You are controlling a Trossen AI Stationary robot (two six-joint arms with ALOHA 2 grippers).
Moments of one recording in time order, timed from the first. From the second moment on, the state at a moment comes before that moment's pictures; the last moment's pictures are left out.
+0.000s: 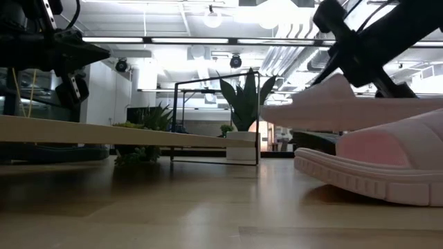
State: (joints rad) left arm 0.13 0.03 0.01 0.01 0.01 -0.90; right arm 0.38 1.22 0.54 0.05 0.46 1.80
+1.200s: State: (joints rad) left arm 0.13 0.03 0.01 0.01 0.03 -1.00; right arm 0.19 1.62 0.92 0.30 0.36 1.49
